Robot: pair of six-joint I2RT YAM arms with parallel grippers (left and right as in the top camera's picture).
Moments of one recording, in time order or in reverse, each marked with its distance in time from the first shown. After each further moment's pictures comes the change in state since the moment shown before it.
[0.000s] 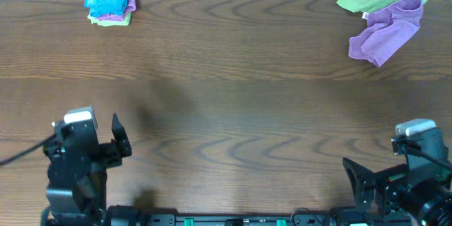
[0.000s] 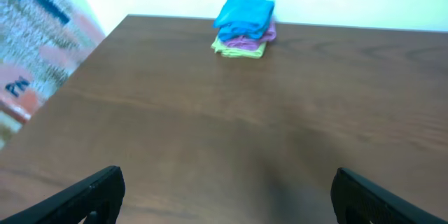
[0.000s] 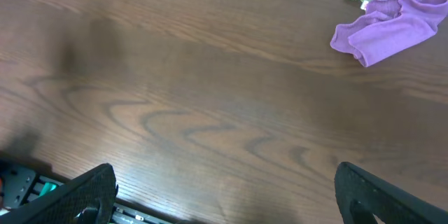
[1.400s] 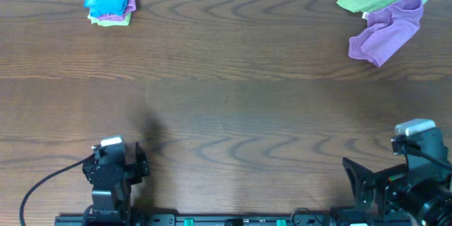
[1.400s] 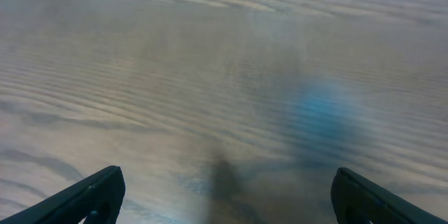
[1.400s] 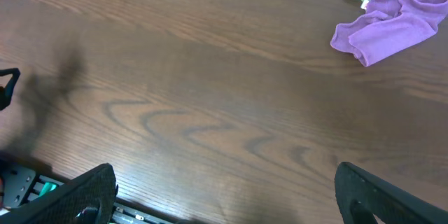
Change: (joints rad) left arm 0.007 -0.365 -0.563 0.034 0.031 -0.043; right arm 0.000 0.000 -0.001 -0.001 0.000 0.000
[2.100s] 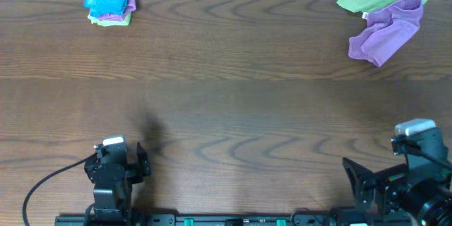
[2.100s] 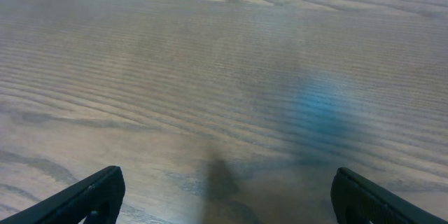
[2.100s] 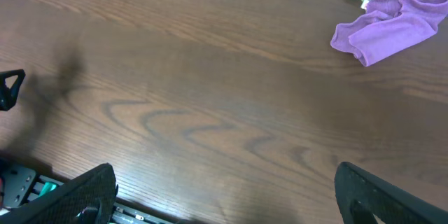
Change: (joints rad) left arm 0.000 -0.001 -0.017 0.015 0.007 0.005; right arm 0.000 0.000 0.000 0.000 0.000 0.000
